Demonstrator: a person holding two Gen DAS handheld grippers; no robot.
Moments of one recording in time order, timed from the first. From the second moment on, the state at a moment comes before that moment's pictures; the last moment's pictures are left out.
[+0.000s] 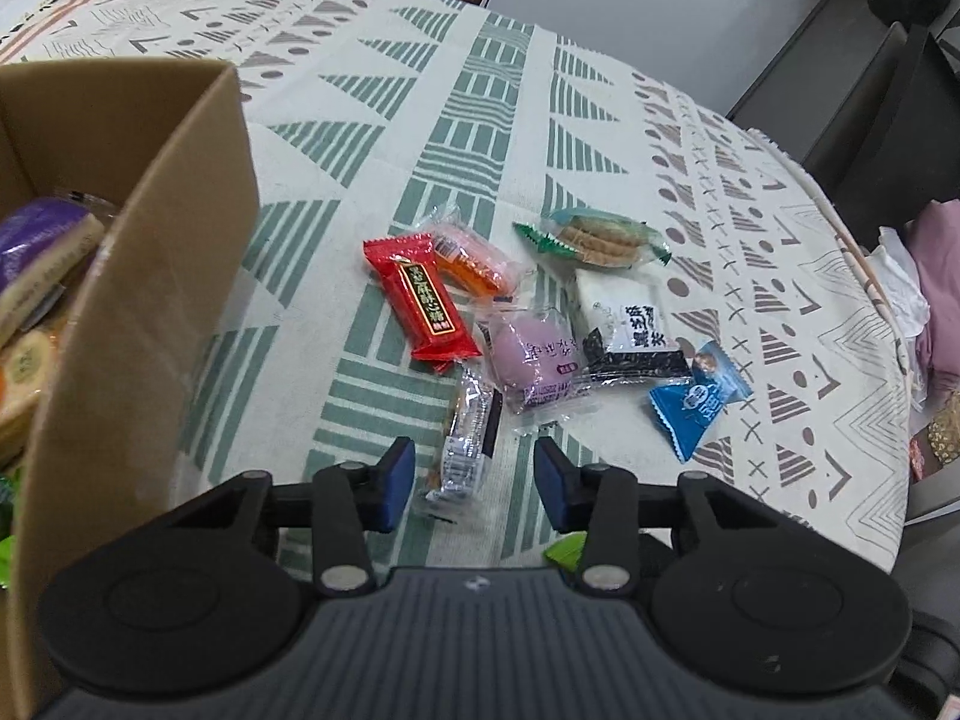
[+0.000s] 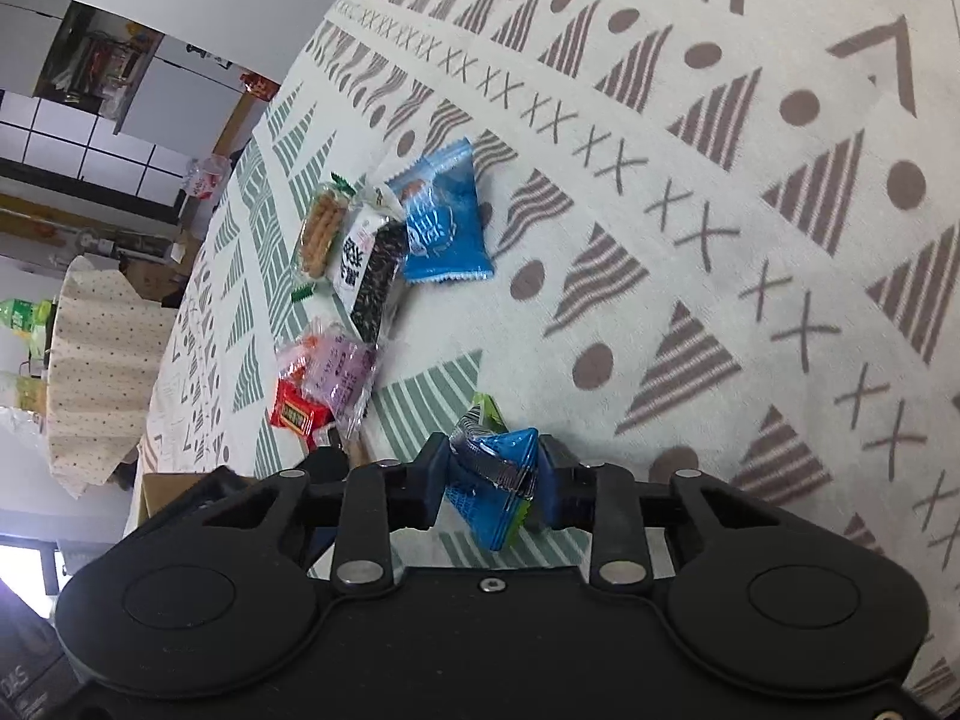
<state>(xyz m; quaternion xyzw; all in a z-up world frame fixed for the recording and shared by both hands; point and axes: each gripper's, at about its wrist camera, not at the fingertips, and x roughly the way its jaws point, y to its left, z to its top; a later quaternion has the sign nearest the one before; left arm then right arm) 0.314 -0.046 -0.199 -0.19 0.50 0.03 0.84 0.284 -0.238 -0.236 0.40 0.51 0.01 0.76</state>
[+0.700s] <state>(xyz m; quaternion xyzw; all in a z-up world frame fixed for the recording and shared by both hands) 0.300 -0.051 -0.166 -0.17 0.47 0.03 0.87 0.289 -0.233 -0.214 0.39 0.47 0.03 0.79</state>
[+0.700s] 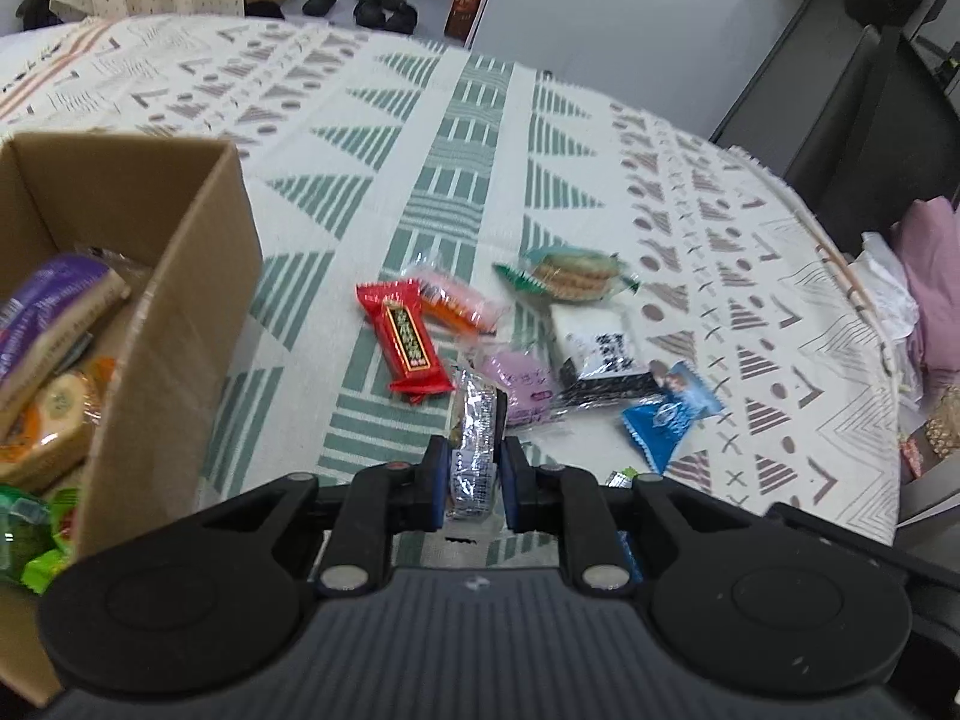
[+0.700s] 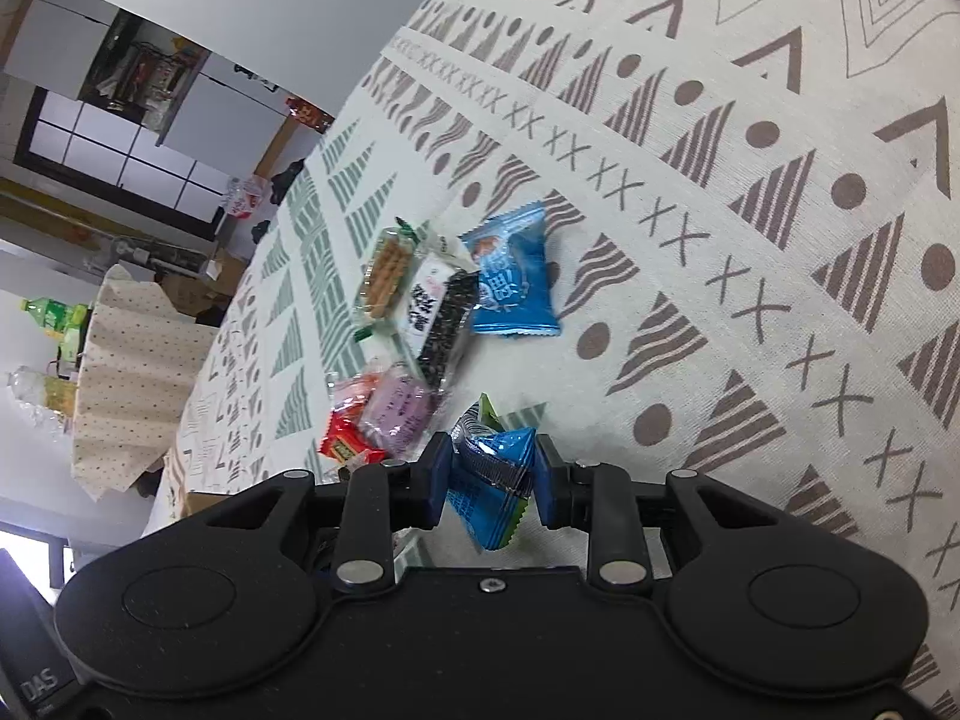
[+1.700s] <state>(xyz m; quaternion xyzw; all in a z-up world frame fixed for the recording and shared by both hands) 0.228 -0.001 -0.068 -0.18 0.39 0.09 0.90 0.263 -0.200 -0.145 0.36 0.37 0.17 0.84</state>
